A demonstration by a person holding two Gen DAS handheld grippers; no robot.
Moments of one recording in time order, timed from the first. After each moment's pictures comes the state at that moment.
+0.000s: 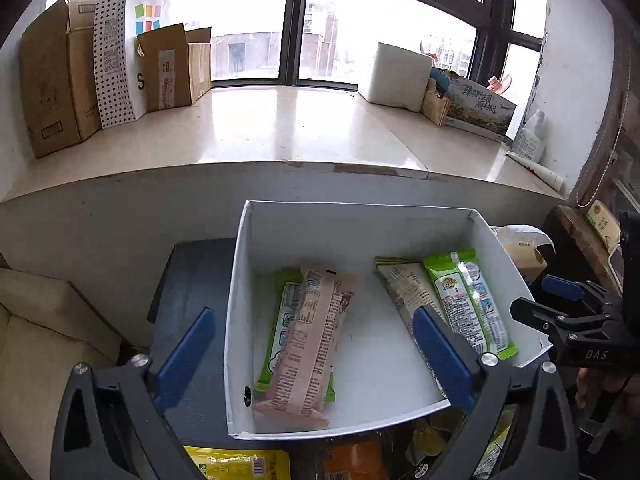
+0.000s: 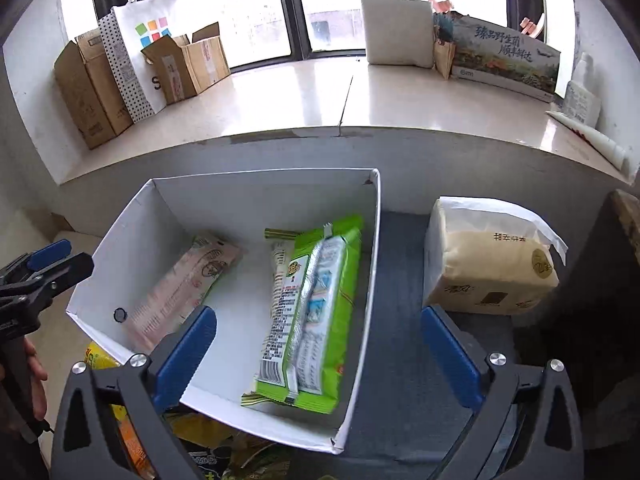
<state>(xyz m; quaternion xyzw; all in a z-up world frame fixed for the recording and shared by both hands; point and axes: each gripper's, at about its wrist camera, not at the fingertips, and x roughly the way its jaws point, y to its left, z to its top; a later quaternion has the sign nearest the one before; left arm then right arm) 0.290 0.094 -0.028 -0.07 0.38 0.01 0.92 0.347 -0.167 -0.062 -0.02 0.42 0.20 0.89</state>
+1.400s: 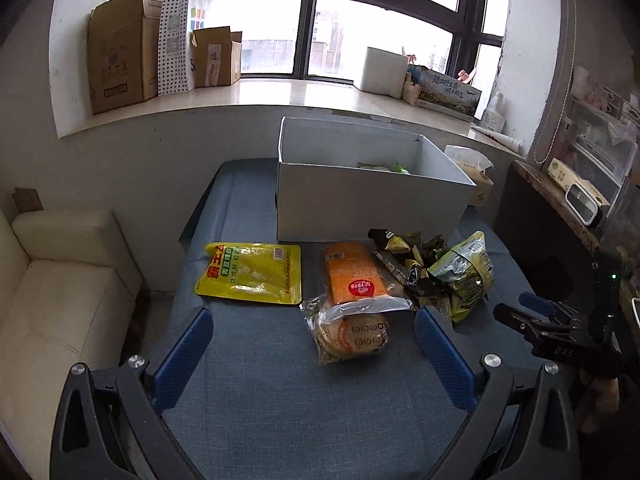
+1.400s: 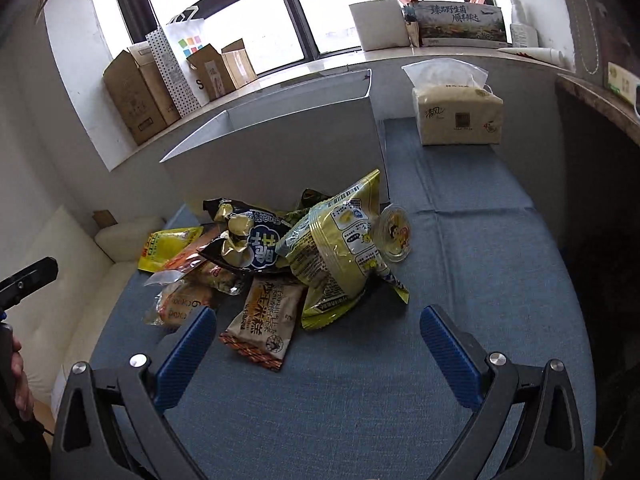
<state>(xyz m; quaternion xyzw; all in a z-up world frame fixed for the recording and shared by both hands) 0.022 0.076 -0.053 -0.08 0.36 0.02 0.93 0.128 -0.228 -0.140 0.05 0.38 0.23 0.89</state>
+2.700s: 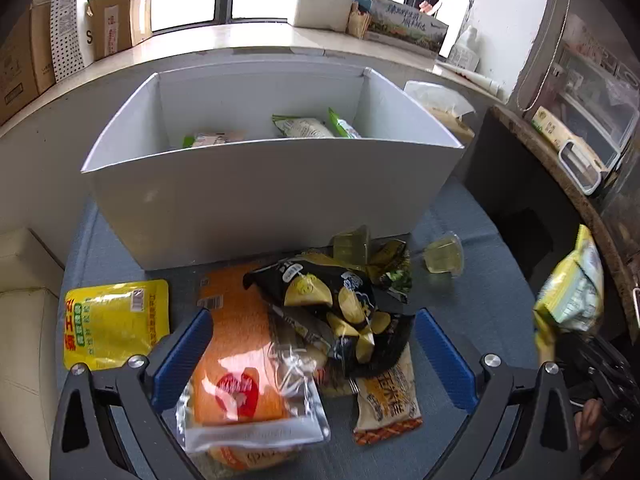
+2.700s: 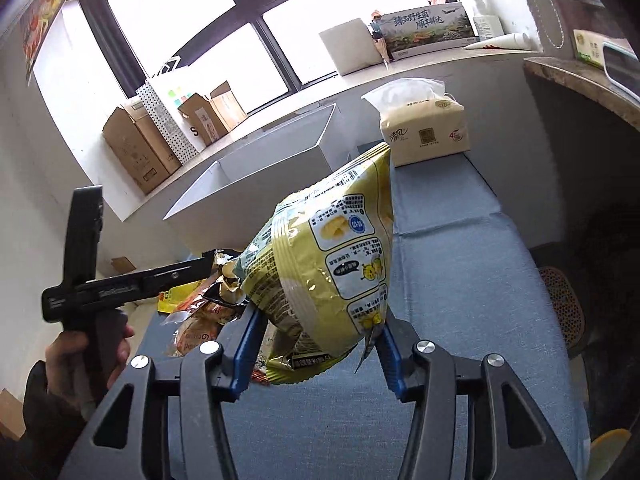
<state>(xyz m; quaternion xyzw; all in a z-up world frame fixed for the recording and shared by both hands) 0.188 -0.005 -0.106 -0.05 0.47 -0.07 0.88 0.122 -0.290 -0.118 0.14 0.36 0.23 0.89</state>
